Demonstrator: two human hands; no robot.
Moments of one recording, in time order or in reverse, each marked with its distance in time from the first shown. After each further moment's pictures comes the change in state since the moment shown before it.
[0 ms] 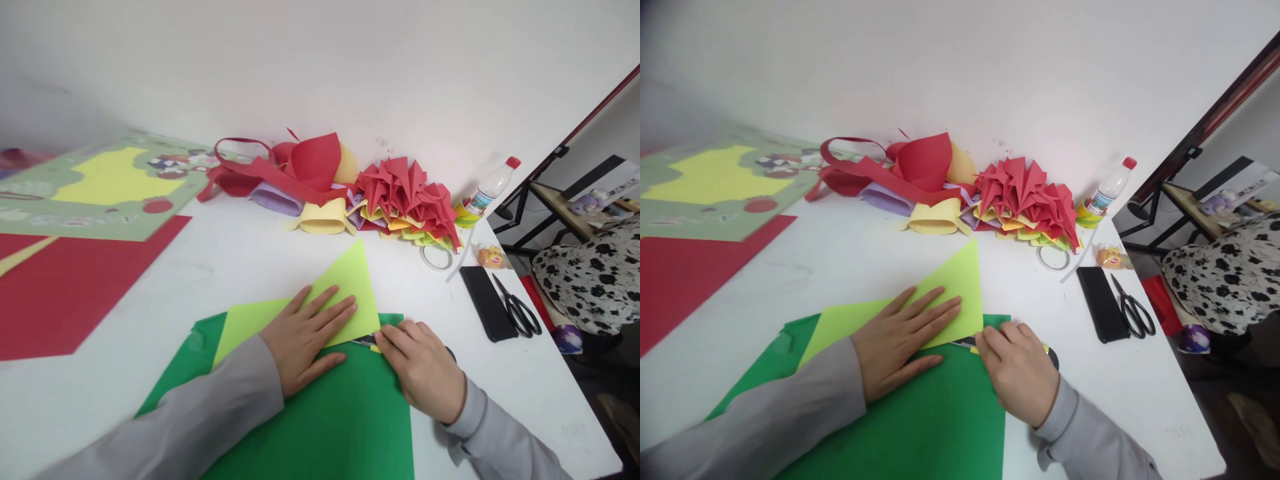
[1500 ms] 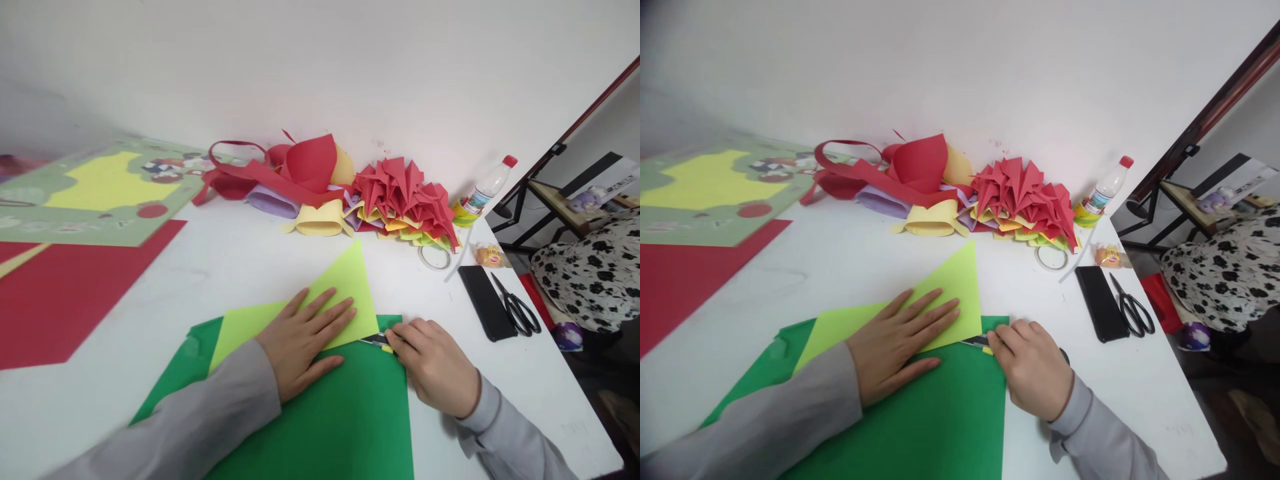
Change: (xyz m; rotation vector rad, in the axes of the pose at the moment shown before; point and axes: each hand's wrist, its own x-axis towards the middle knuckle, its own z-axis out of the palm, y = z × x) left_hand -0.001 0.000 0.000 0.001 -0.019 0.000; right_hand -0.012 0.015 -0.005 0.064 -0.040 0.034
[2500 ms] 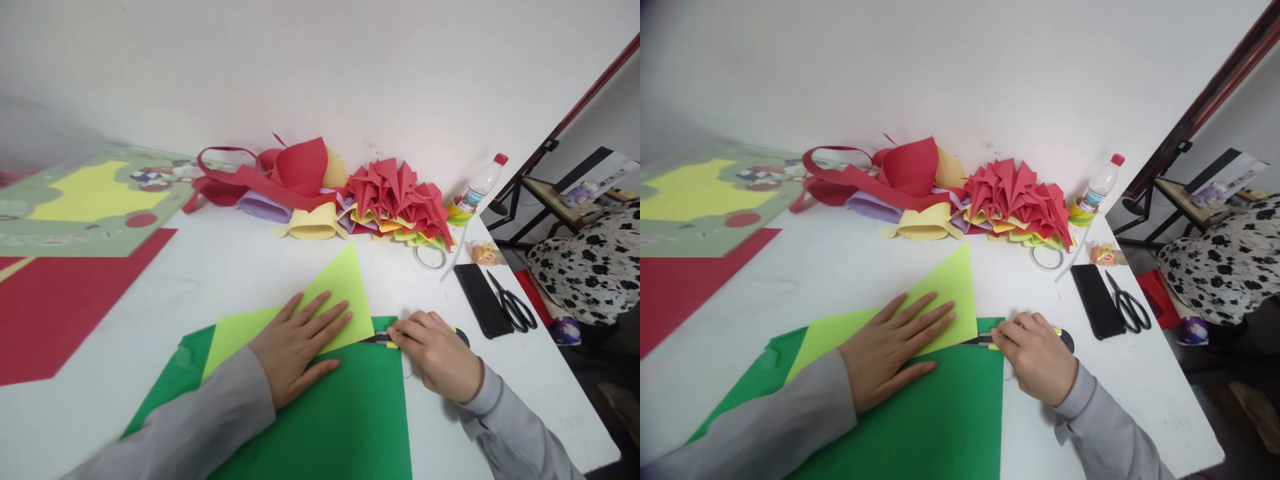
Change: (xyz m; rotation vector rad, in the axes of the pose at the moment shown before) left_hand 0.000 -0.003 0.002 0.006 0.012 0.022; right_hand -0.002 0.017 -0.009 0.046 -0.098 0.000
